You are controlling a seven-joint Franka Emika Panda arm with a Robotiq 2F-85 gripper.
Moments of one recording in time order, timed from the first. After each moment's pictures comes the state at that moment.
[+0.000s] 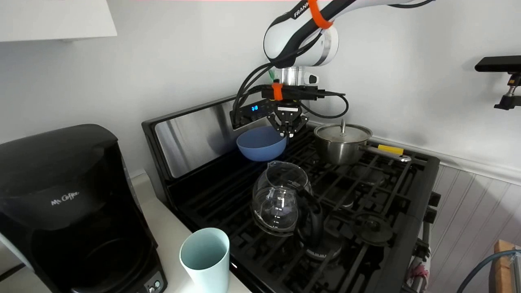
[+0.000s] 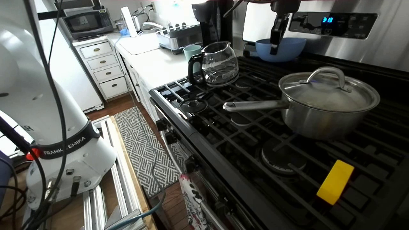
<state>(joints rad) -0.03 0.44 -0.18 -1.68 0.18 2.07 0.83</state>
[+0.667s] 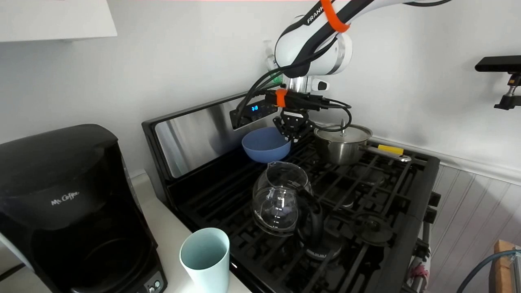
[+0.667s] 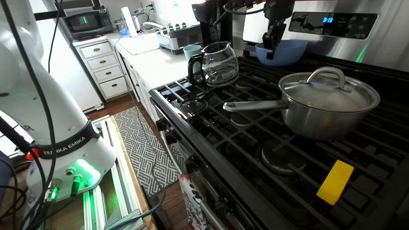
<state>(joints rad) -0.02 0.35 -0.18 -1.85 0.18 2.23 0.96</state>
